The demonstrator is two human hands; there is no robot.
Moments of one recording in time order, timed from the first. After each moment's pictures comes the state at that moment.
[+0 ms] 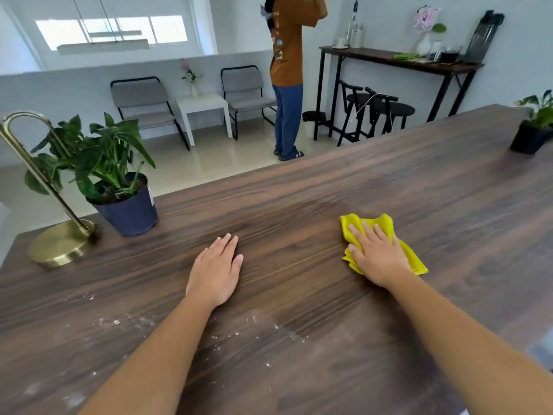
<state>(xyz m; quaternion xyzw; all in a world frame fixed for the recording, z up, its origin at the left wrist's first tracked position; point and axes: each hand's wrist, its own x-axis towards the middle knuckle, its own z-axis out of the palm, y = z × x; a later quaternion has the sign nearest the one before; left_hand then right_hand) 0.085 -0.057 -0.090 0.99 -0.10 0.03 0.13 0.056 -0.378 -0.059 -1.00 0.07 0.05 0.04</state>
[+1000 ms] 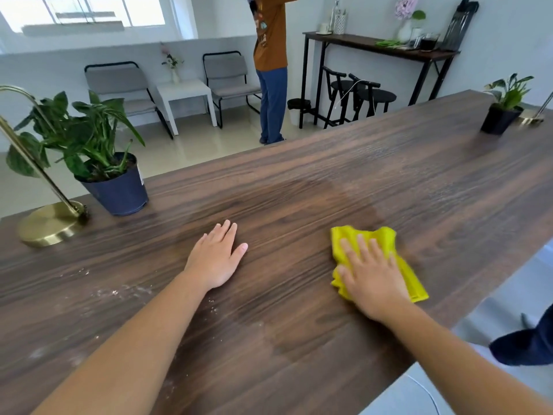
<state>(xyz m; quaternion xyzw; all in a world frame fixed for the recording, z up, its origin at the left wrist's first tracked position) 0.057 -0.063 -0.082 0.98 -0.14 -0.05 0.10 -0.056 -0.340 -0.070 -0.99 0.09 0.05 0.05</state>
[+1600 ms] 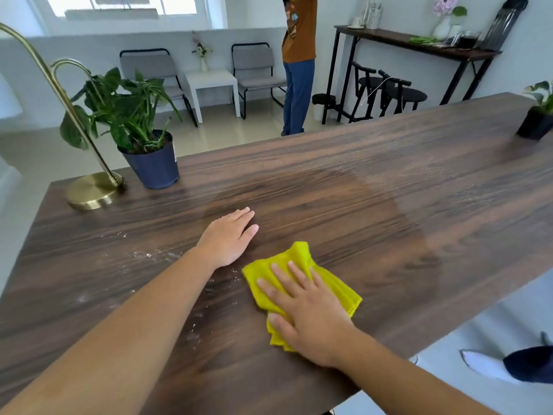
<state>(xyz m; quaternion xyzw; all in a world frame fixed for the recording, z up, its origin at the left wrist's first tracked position) 0.035 -0.040 -0.063 0.97 -0.16 -0.04 0.15 -0.107 -0.225 -0.079 -0.96 -0.25 0.05 0.08</state>
